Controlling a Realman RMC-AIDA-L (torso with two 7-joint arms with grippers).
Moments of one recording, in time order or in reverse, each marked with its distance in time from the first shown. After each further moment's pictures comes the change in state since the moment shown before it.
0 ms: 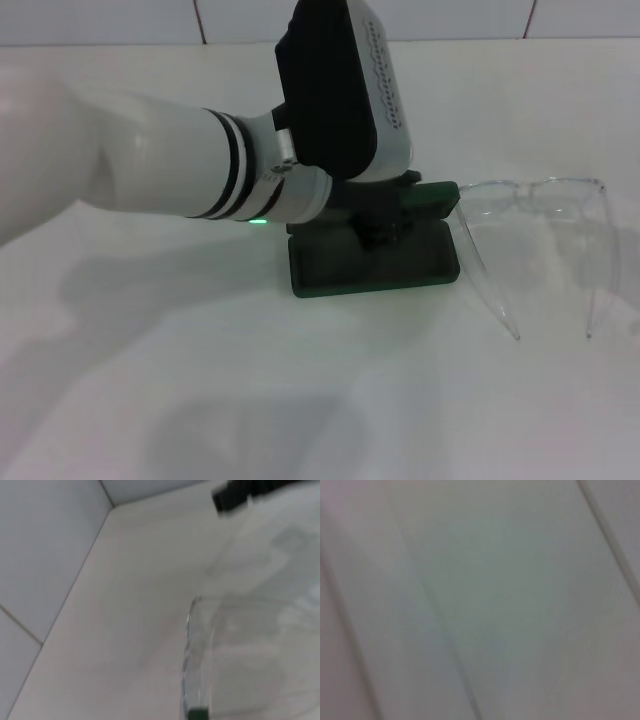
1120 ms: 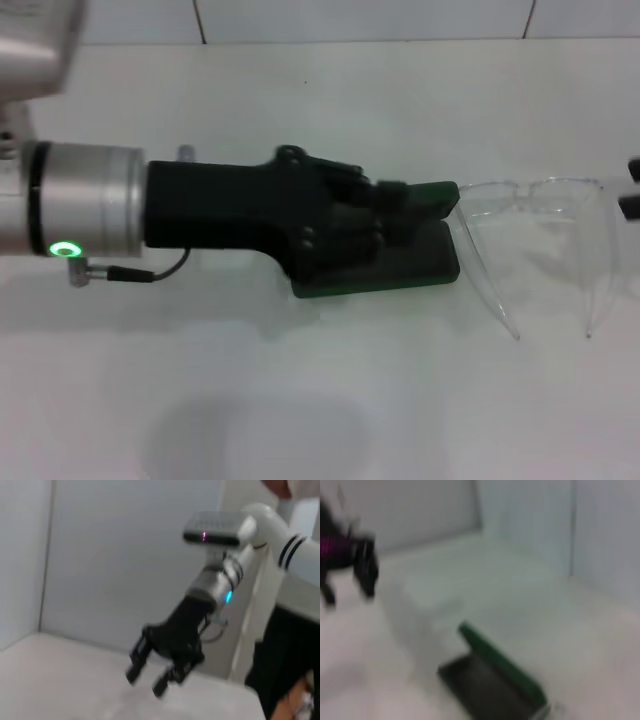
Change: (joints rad) left arm 0.149 0.004 -0.529 -0.215 -0.807 0.577 0.295; right arm 0.185 -0.056 -0.095 -0.954 -0.734 -0.220 0.743
